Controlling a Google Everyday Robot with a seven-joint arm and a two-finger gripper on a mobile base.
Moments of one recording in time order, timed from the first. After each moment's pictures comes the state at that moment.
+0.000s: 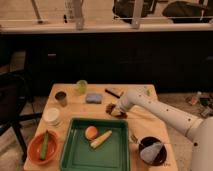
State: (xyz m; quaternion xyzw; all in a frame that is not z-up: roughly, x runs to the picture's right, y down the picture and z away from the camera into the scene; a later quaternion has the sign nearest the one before) arm 0.069 0.141 0.922 -0.29 -0.14 0.30 0.90
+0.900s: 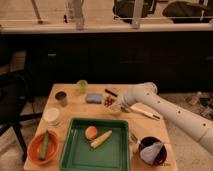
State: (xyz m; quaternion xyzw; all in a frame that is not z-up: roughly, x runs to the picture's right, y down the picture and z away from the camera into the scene) arm 0.058 0.082 0.860 -0.22 -0.22 0.31 0.90
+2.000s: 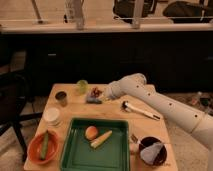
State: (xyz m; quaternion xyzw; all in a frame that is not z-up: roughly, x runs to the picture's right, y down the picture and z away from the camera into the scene) arm -0.017 0.034 0.821 -0.20 -0.27 0.27 0.90
